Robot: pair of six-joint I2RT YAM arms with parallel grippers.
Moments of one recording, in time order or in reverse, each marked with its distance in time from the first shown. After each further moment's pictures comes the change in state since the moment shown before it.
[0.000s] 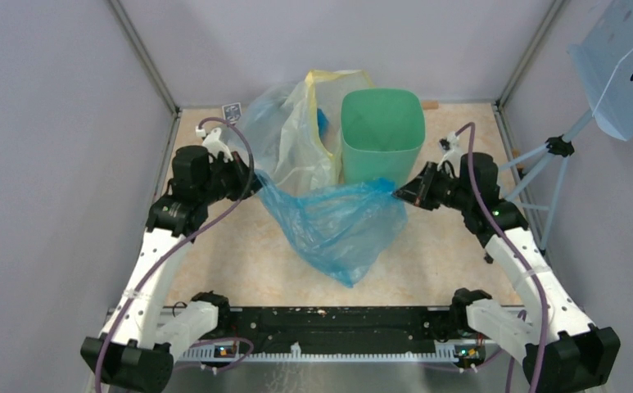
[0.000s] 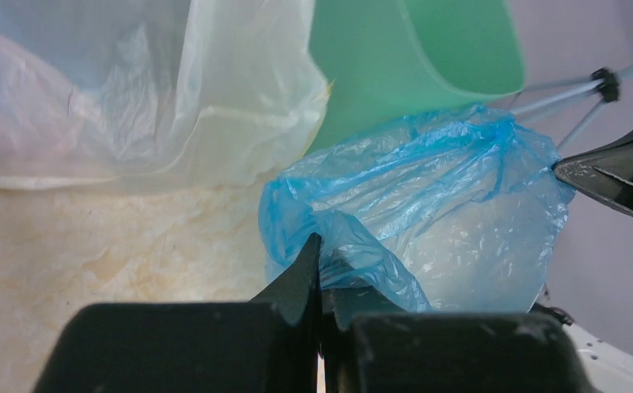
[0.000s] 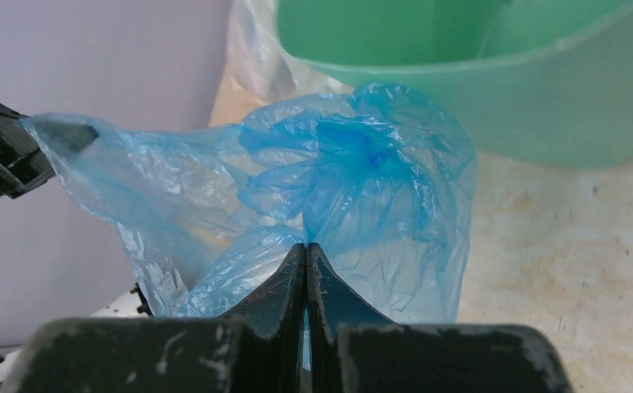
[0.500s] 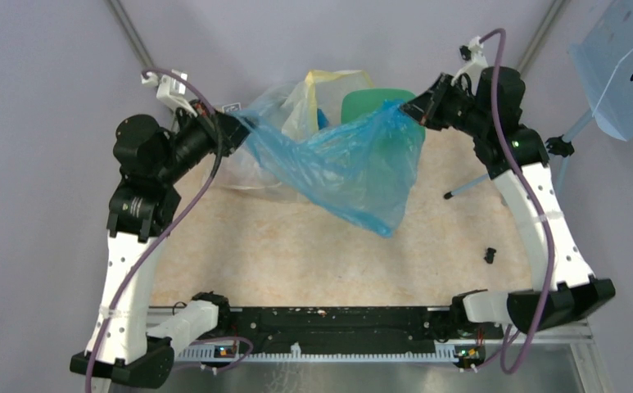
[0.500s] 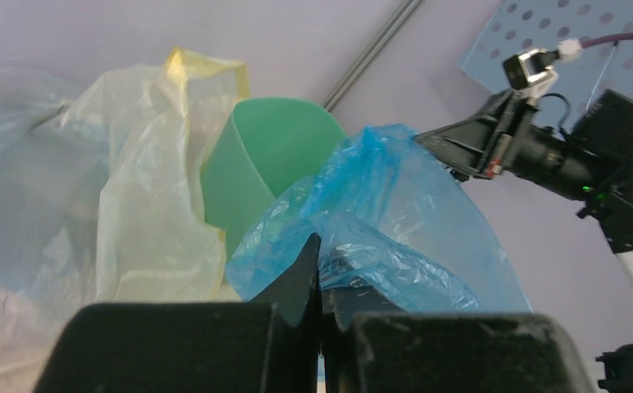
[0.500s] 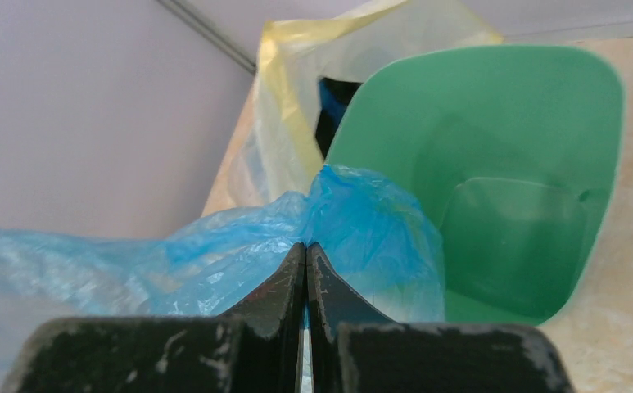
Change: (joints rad) left arm 0.000 0.088 0.378 0.106 0.069 -0.093; right arm -0.002 0.344 0.624 -0.091 0.122 -0.067
